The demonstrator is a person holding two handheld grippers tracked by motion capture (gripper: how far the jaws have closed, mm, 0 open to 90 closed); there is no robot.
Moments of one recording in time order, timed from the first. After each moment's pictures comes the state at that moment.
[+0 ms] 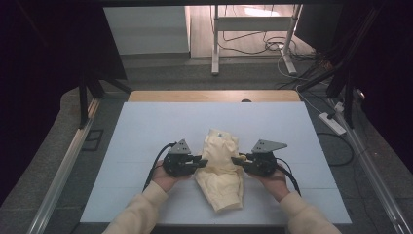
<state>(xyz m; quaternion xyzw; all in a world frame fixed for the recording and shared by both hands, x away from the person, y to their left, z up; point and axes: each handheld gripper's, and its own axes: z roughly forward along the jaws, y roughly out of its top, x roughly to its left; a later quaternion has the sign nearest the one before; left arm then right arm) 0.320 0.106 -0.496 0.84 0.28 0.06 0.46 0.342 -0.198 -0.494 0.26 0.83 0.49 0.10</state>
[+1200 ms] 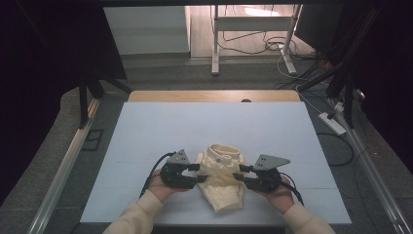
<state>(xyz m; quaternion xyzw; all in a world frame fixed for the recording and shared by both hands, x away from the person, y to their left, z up) 0.295 0.112 -0.502 0.85 0.28 0.03 0.44 0.301 -0.204 -0.497 0.22 0.84 0.47 0.12</state>
